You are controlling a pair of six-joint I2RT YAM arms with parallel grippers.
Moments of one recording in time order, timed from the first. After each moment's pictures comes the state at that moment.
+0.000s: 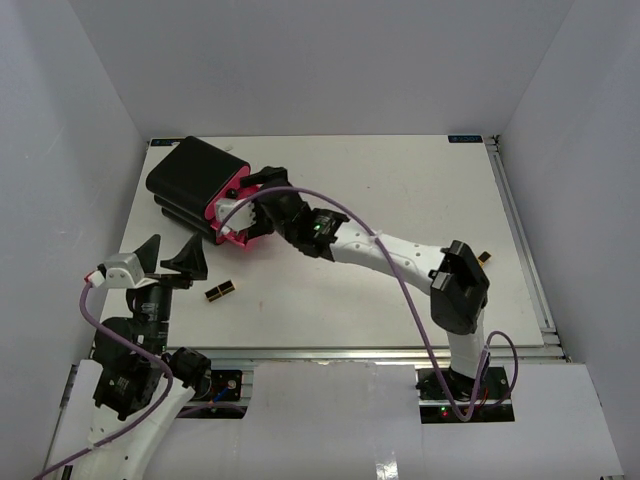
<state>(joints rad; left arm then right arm) -0.42 0.11 0.61 -0.14 -0.37 -0.14 1.08 1.94 1.71 -0.13 0.38 -1.17</state>
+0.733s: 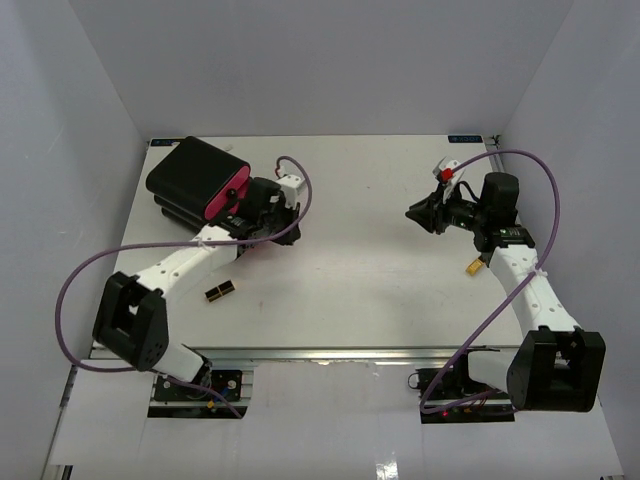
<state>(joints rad) -0.53 1.46 1.07 -0.32 0.15 -0.13 0.03 1.19 0.89 -0.13 -0.90 -0.35</state>
